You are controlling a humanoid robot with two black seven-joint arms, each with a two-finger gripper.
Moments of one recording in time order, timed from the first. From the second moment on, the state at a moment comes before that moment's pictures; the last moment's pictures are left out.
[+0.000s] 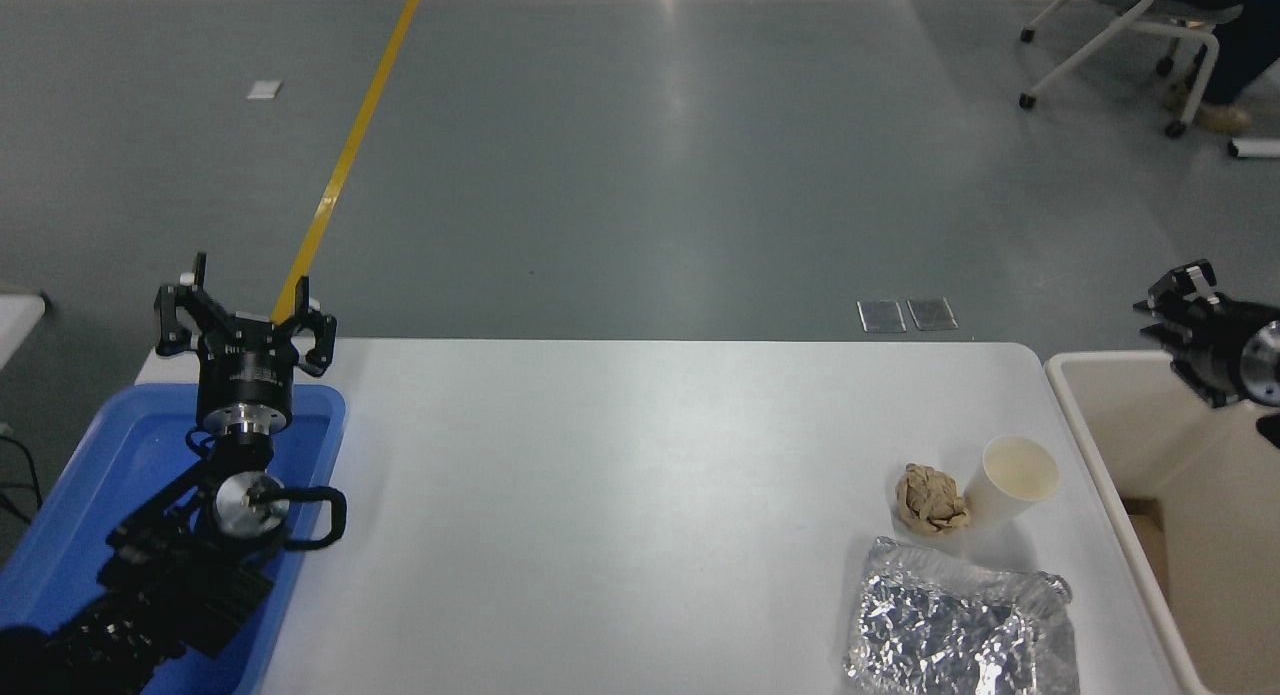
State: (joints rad) left arm -0.61 0.17 -1.00 -0.41 -0.12 -0.52 -0.60; right arm 1.82 -0.74 -1.28 1.31 0.52 -0.14 0.22
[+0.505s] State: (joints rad) left arm -0.61 0.17 -1.00 -0.41 -0.12 -0.52 -0.60; right arm 2.11 -0.71 -1.39 1.37 0.27 0.05 0.20
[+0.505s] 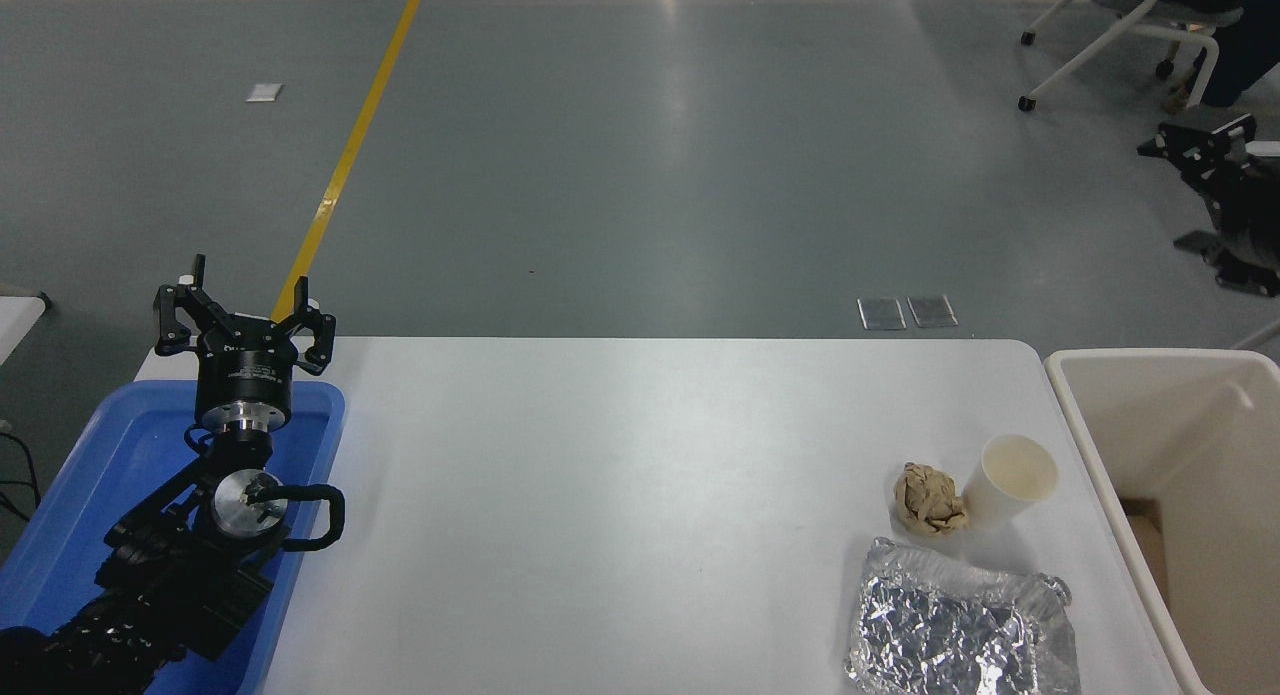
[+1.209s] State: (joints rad) left arm -0.61 0.17 -1.00 -0.41 -0.12 -0.53 -0.60; right arm 2.38 -0.67 -1.51 1.53 0.04 0.41 0.14
